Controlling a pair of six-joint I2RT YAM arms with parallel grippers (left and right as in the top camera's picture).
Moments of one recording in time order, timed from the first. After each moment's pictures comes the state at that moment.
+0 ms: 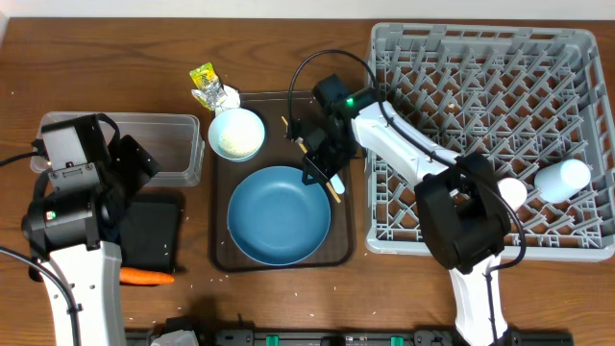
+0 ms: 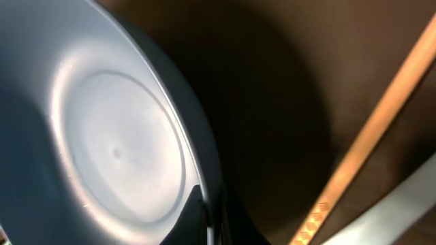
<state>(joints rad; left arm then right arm) 0.24 1.12 1.20 -1.05 -0.19 -0.49 0.55 2.20 1.70 -0.98 -0.56 -0.27</state>
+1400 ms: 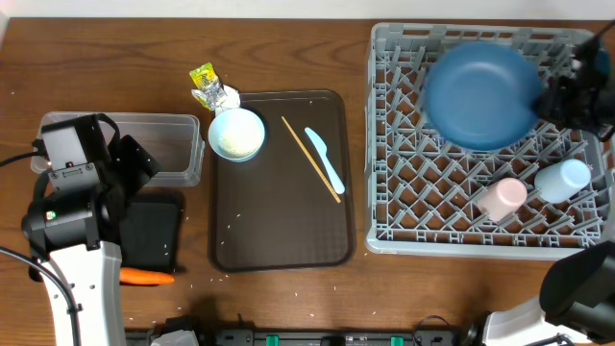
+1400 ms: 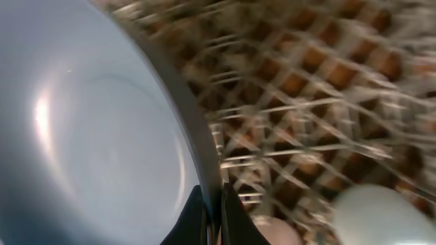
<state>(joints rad) 0.24 1.12 1.20 -1.05 -0.19 -0.49 -0.40 1.74 1.71 -1.09 -0.32 0.00</state>
